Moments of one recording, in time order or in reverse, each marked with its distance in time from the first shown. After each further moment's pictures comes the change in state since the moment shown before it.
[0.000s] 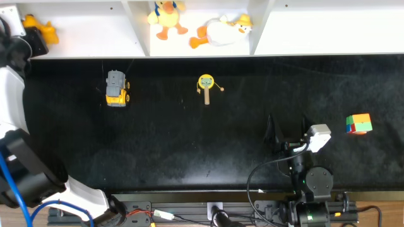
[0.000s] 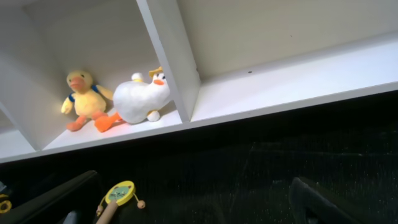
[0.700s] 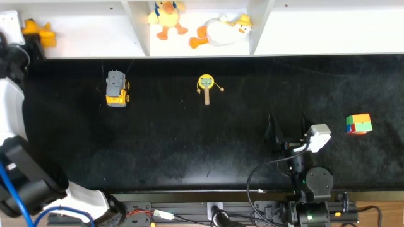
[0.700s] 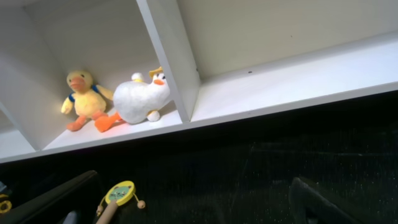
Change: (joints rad) left arm 0.033 -0.044 -0.113 0.134 0.116 0.133; right arm 0.000 0.000 0.000 0.000 0.000 0.000
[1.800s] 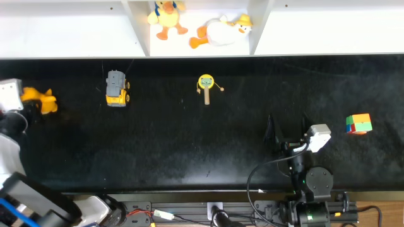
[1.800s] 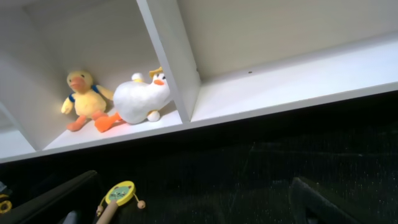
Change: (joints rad) left arm 0.307 -0.282 -0.463 -0.110 0.109 0.224; right arm 0.000 0.000 0.000 0.000 0.000 0.000
